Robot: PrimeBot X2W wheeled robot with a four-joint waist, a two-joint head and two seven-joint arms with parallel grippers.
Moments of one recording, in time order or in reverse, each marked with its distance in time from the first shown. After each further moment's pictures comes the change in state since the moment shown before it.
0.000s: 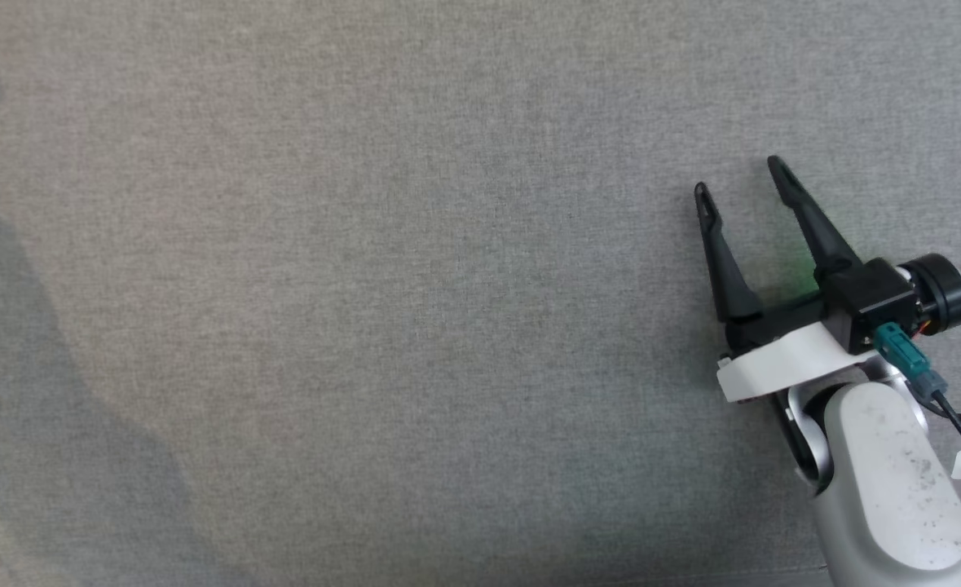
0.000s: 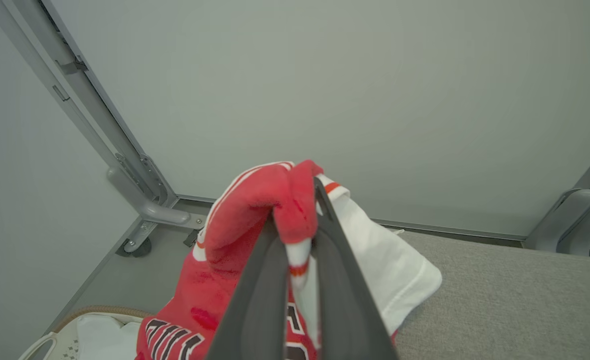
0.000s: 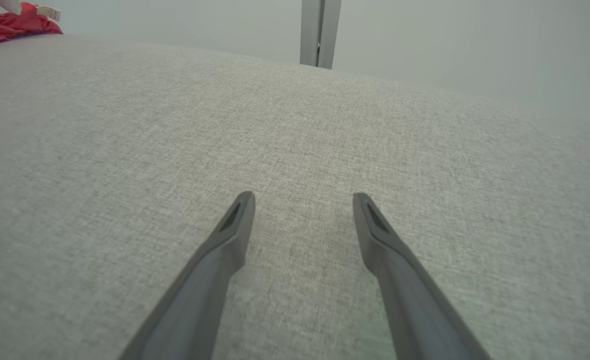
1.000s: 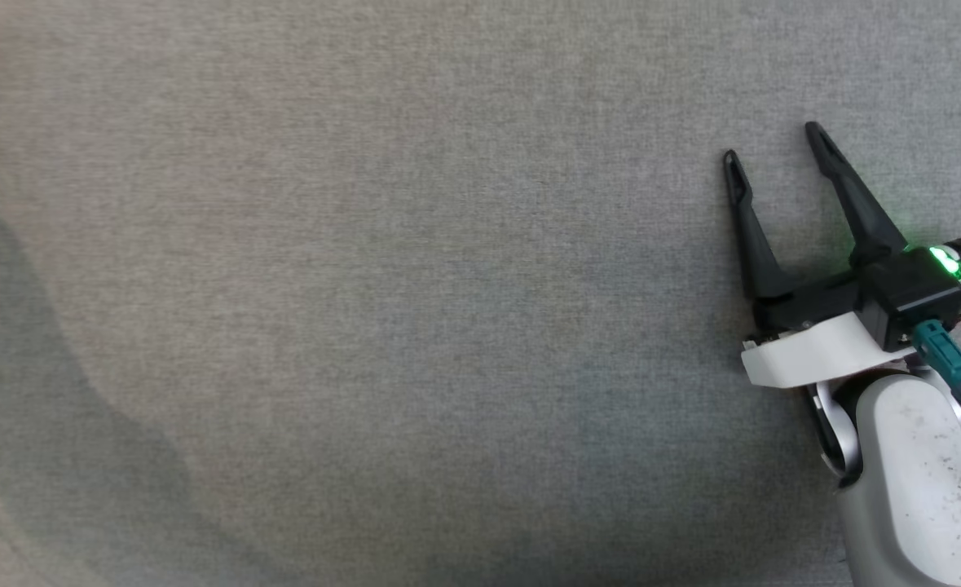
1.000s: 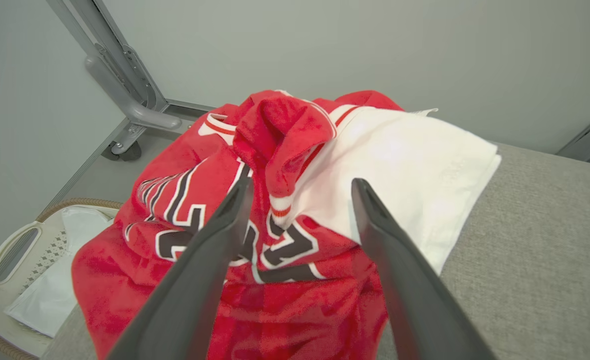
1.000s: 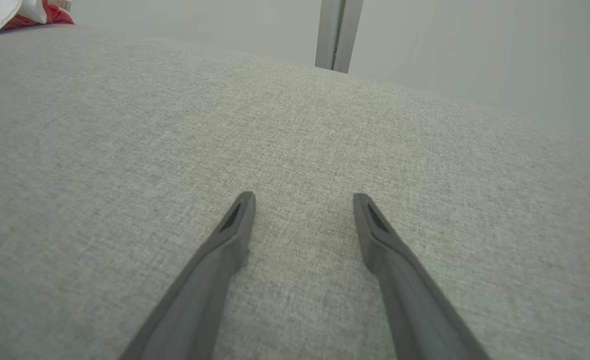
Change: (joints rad) left arm 0.160 -0.084 0.122 -0.130 -0.019 0.028 0.175; right arm 0.019 0.001 -0.030 -0.156 -0.054 0.000 0.065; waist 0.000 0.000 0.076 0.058
